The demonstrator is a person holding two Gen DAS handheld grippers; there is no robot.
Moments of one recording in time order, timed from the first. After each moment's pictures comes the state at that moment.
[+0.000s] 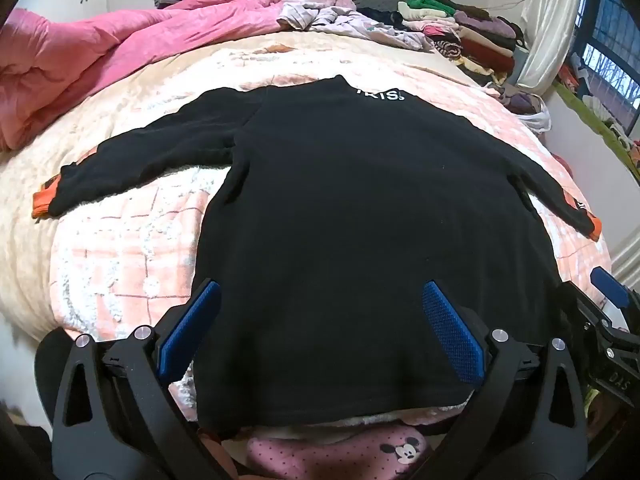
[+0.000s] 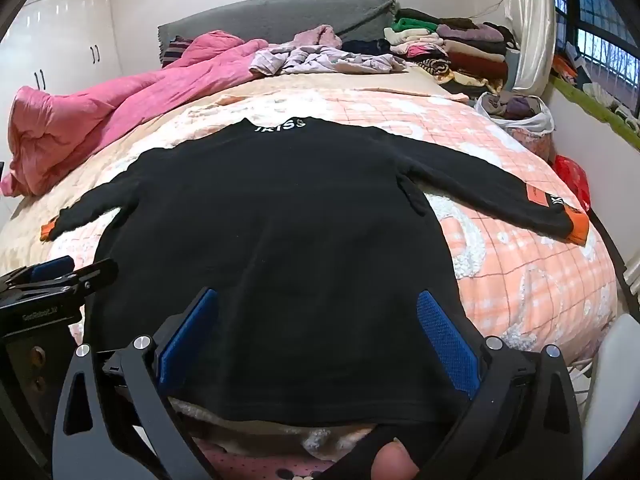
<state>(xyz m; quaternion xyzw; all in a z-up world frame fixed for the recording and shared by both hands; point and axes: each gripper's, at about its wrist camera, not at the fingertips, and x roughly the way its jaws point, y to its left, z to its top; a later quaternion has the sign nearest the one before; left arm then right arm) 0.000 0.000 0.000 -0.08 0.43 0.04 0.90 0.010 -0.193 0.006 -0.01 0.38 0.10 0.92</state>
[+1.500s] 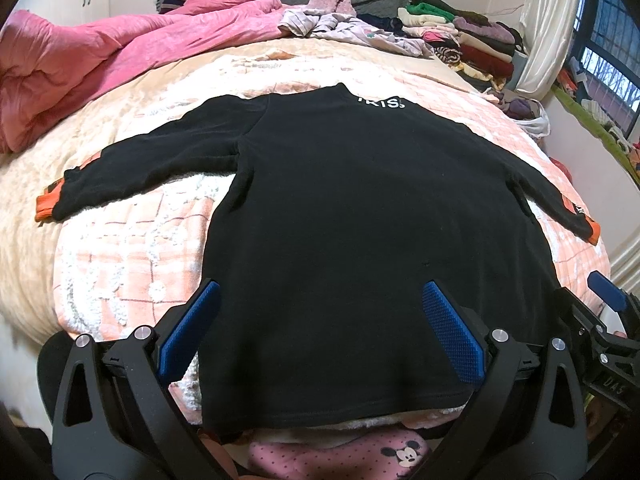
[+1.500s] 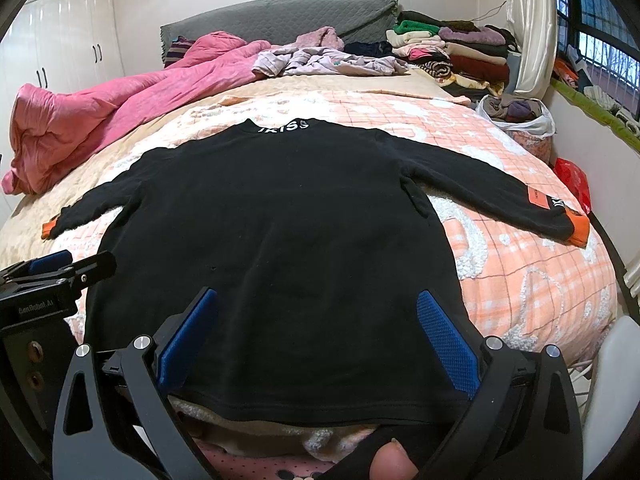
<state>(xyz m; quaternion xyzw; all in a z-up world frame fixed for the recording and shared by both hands) -0.001 0.006 0.006 -0.08 0.42 0.04 0.90 0.008 -0.187 0.009 -0.02 0.38 0.10 0.92</state>
